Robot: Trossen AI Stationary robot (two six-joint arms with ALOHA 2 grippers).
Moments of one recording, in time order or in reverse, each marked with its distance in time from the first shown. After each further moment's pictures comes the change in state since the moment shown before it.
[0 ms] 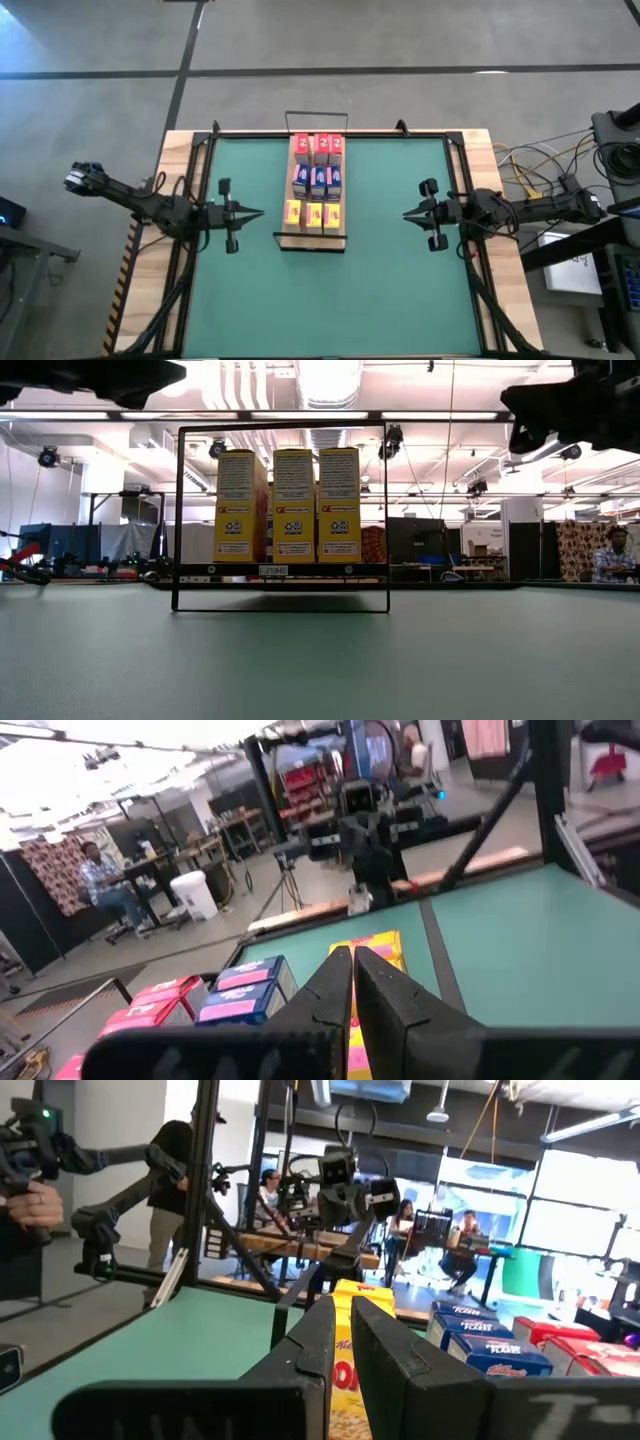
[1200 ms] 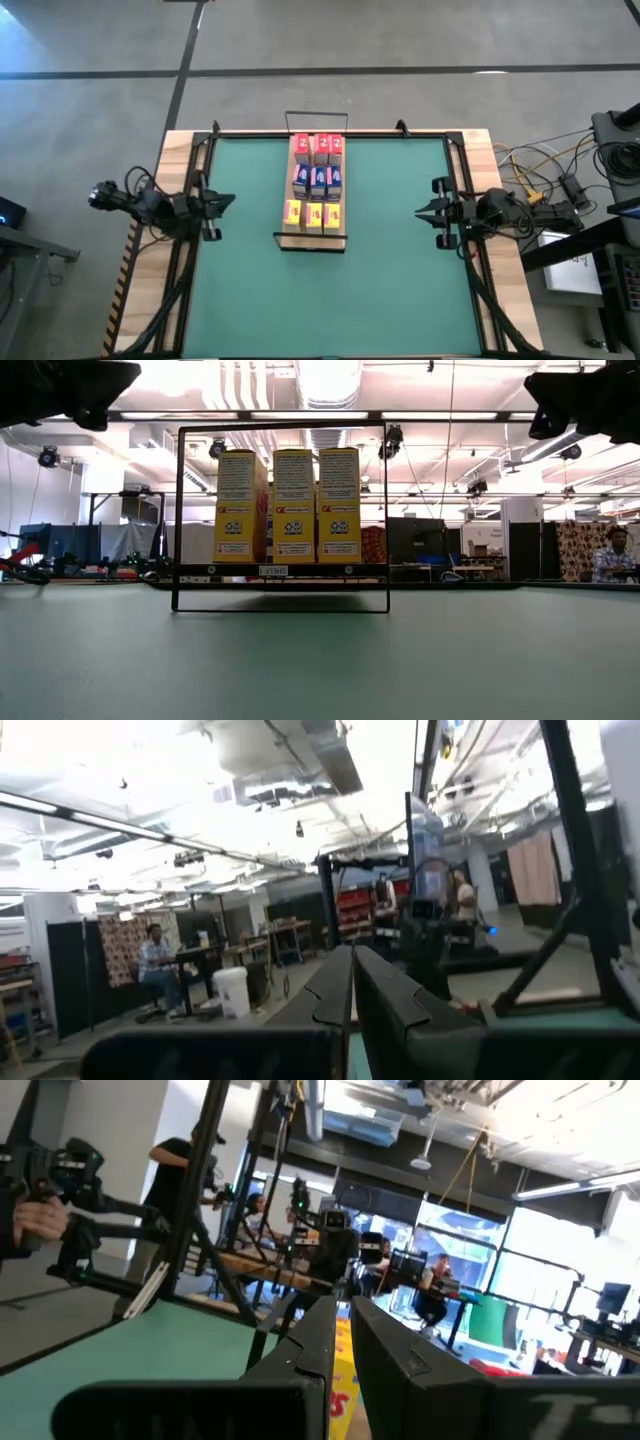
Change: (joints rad) left arm 0.012 -0.600 -0.290 0.124 -0.014 0.092; right arm 0.000 -0.302 -0.005 -0.302 0.015 -0.121
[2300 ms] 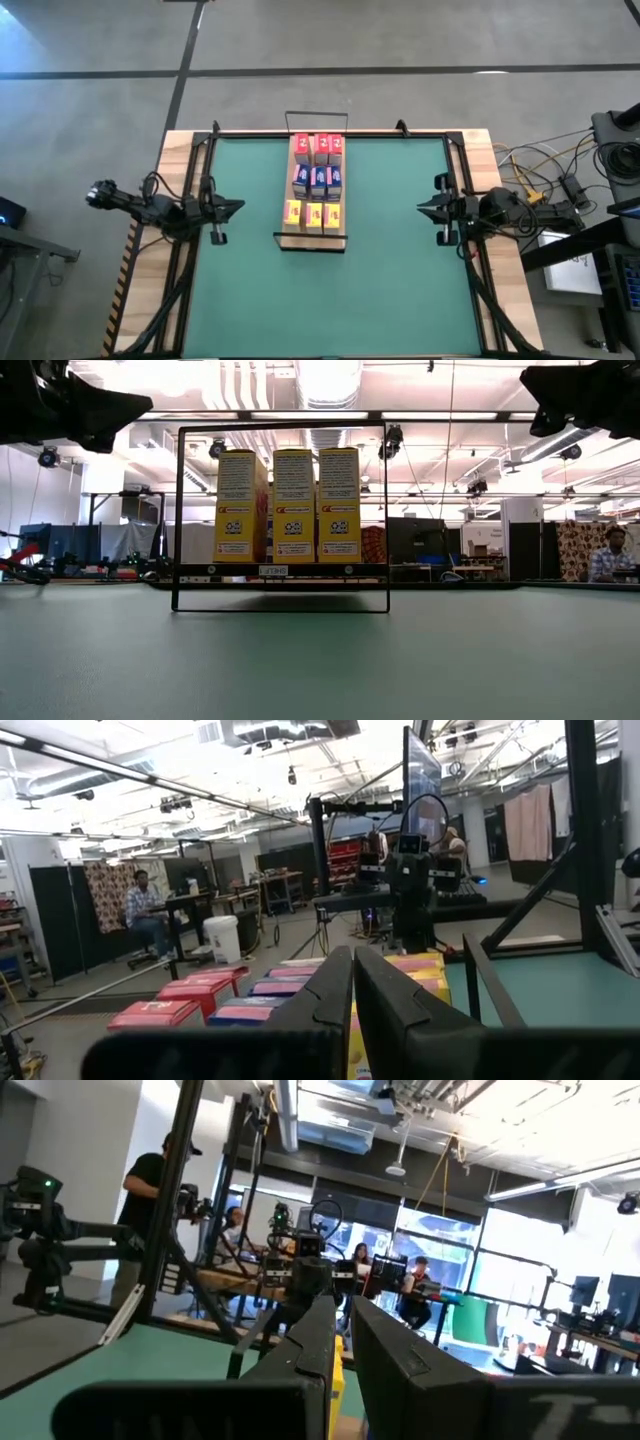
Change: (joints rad) left arm 0.001 0.042 -0.037 -0.086 -0.040 -0.113; right arm 0.000 0.032 0.015 0.042 0.061 0.038
